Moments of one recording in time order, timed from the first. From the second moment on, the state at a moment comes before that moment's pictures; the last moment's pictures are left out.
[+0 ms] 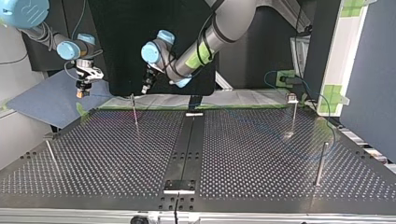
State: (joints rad) left arm -0.83 -2.68 -1.09 -2.71 -1.88 -1.62; right arm 1.48 -0.58 1.66 -1.05 1.37 1.88
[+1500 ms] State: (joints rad) left arm -0.79 -2.30 -1.47 -2.52 -1.98 -1.75; right arm 1.49 -0.58 1.66 -1.04 1.36 1.90
